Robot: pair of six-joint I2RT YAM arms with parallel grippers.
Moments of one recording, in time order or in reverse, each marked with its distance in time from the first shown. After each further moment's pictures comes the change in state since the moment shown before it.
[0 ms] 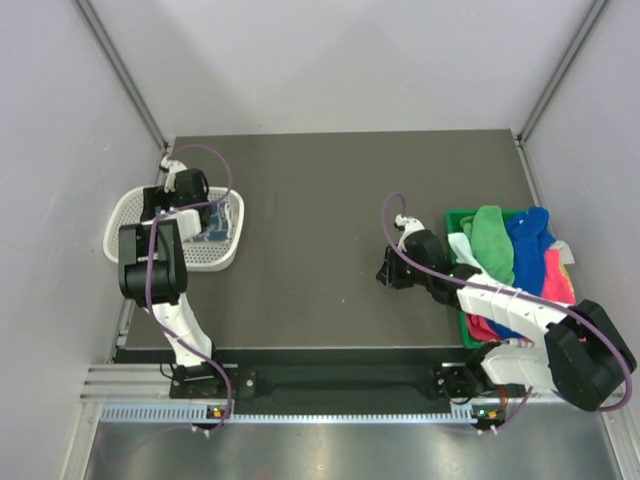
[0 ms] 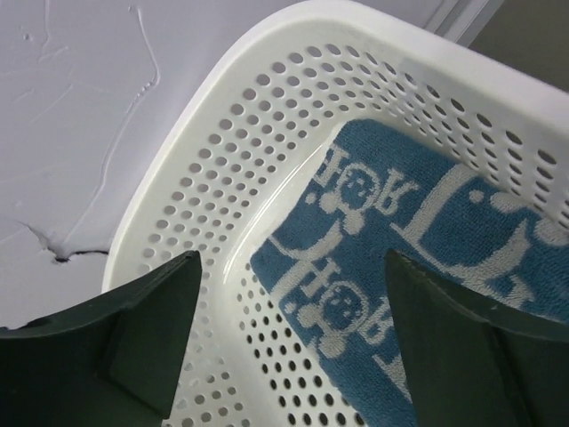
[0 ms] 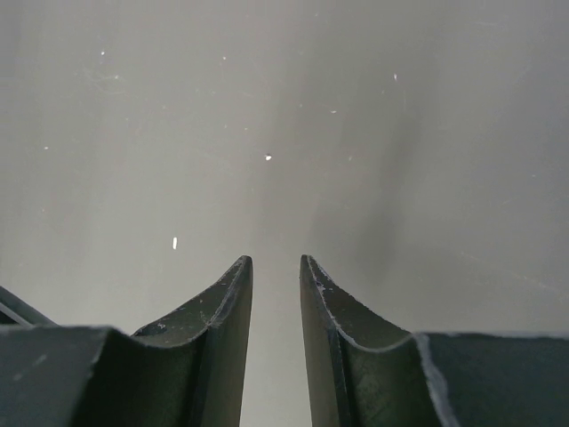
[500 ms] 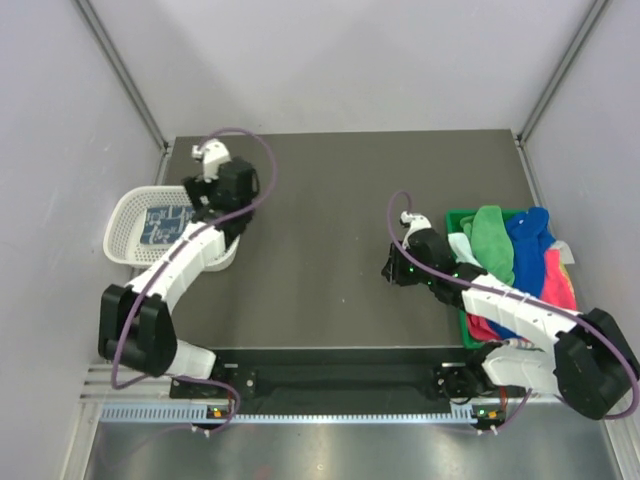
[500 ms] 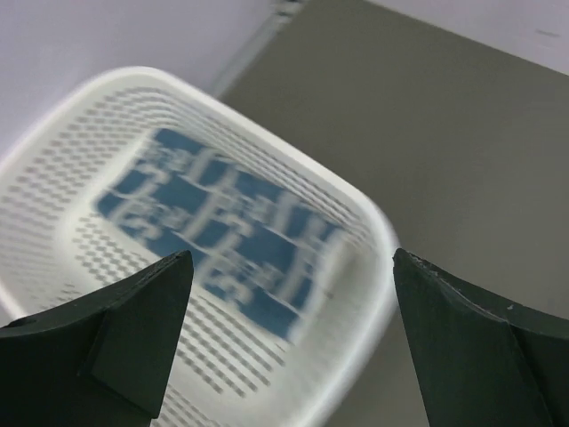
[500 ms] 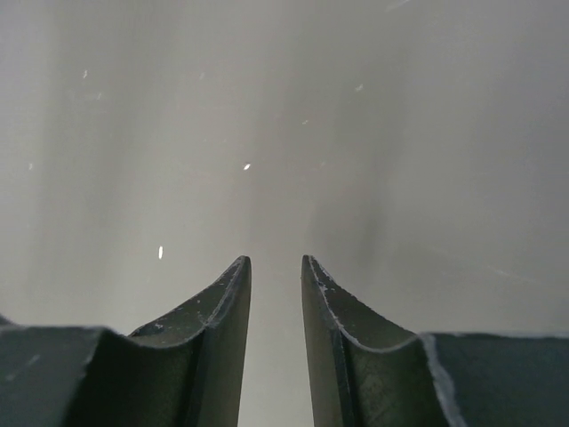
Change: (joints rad) left arm -0.360 -0.425 0.030 -0.389 0.030 -0.528; right arm 0.000 -0.037 0.005 -0.030 0.062 -0.003
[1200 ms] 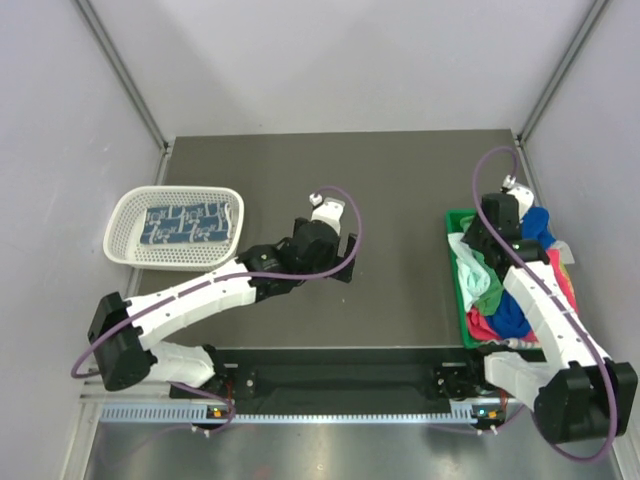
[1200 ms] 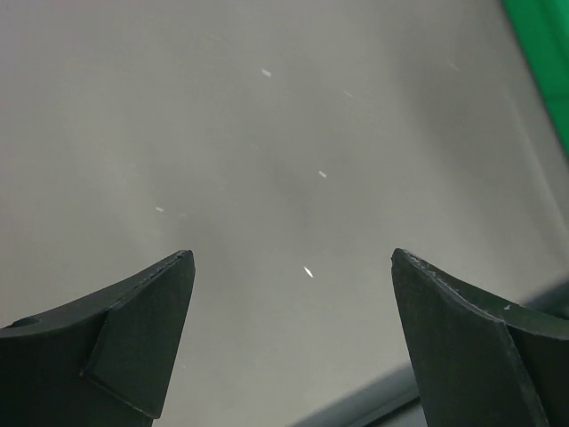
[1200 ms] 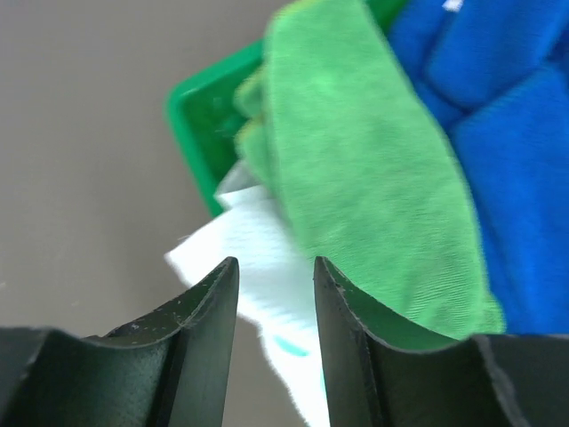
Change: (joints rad) left arm -0.755 -0.128 -0.007 -0.310 0.476 -0.153; right arm -0.502 -0.141 0.261 -0.412 0.334 0.003
